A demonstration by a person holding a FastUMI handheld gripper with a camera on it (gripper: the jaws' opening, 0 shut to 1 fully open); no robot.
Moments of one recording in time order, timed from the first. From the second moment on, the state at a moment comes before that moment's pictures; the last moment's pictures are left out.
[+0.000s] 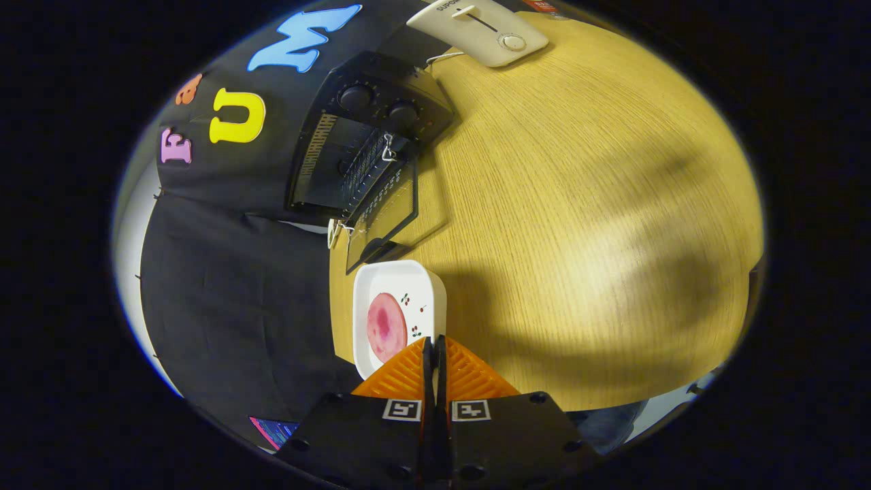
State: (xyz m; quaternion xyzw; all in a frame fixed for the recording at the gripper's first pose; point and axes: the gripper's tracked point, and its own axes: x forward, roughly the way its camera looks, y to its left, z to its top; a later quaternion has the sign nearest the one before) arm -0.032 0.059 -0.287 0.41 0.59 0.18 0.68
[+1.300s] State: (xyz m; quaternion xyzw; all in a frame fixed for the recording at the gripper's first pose) arm 0.109 0.181 -0.279 0.58 0.42 -0.04 0.70
